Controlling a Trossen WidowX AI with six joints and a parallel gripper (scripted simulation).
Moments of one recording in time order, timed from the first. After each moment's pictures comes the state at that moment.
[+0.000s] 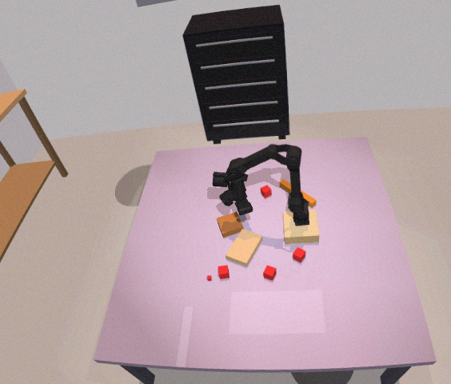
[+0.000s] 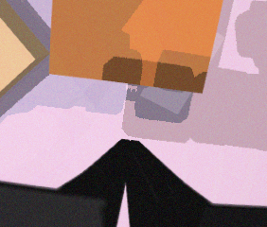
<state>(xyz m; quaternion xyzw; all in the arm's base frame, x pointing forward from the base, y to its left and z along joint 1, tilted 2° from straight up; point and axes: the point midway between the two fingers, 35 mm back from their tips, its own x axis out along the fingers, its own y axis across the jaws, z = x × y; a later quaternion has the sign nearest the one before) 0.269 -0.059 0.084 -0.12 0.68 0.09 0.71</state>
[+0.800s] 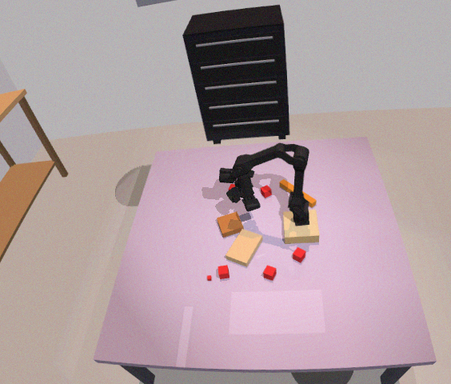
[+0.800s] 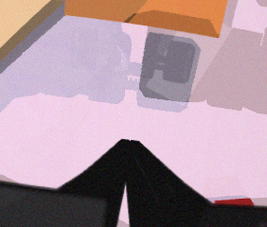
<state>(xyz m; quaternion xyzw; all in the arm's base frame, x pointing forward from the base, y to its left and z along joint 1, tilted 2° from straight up) 0.235 -0.066 0.093 -0.12 0.70 0.10 0.70</state>
